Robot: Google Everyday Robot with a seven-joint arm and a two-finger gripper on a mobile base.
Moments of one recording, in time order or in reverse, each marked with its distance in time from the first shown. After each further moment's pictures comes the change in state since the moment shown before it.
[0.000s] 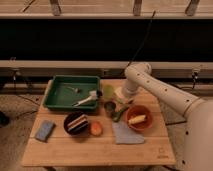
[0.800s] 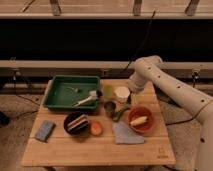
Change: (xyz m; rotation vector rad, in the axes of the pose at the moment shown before) arm 0.012 0.007 -0.073 0.054 -0.028 -0.012
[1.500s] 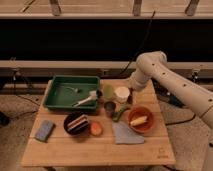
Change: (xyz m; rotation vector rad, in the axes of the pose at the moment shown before) arm -0.004 0.002 -0.017 0.006 -0.006 -0.023
